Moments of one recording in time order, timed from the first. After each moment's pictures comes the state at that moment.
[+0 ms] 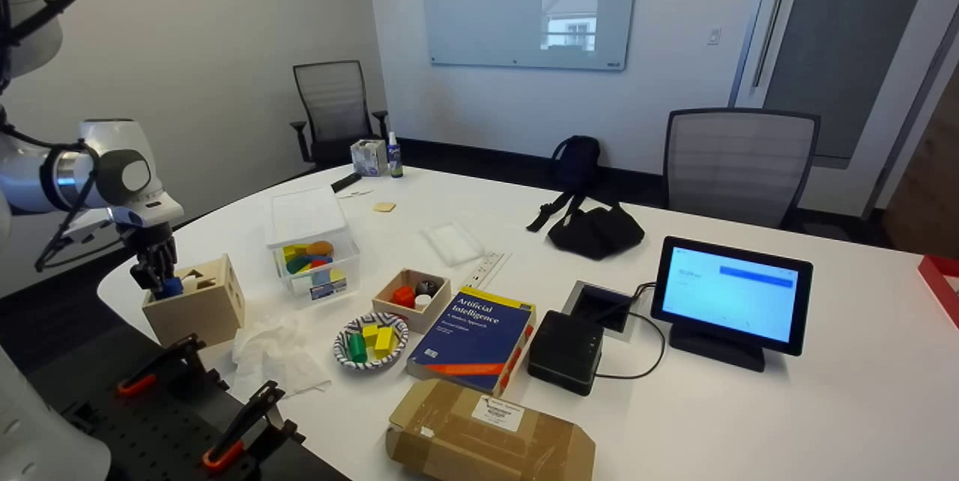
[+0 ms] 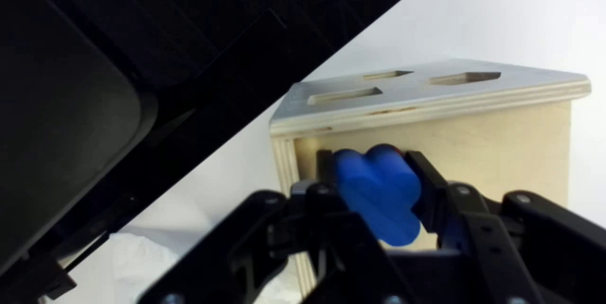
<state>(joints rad) 0.70 0.43 0.12 -2.50 0.08 2.89 1.48</state>
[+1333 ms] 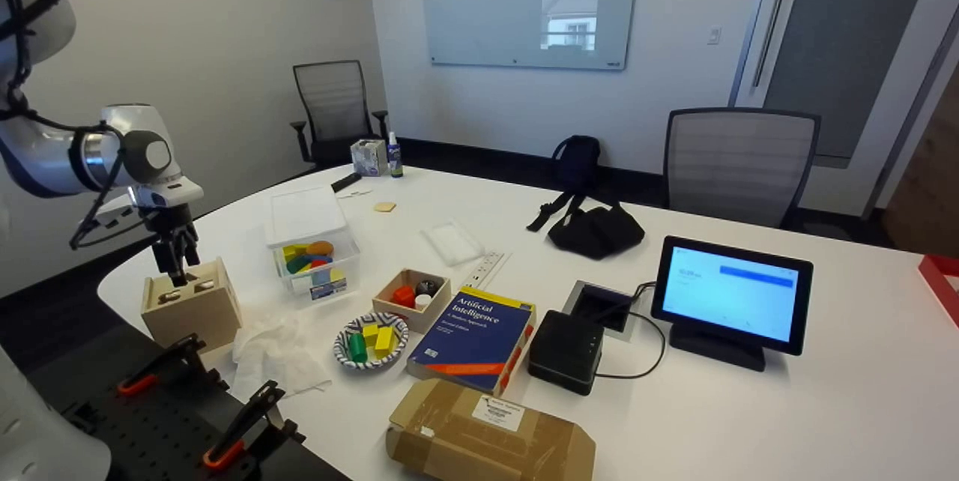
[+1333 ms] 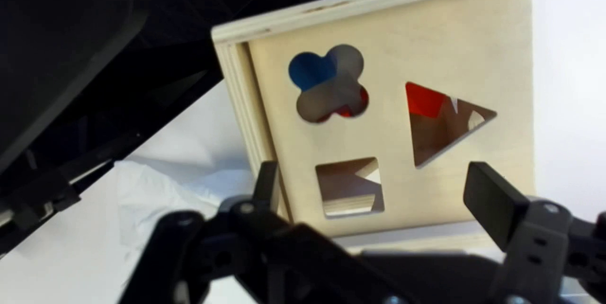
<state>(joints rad) 0.70 0.40 0.05 -2.42 -0.03 2.74 1.48</state>
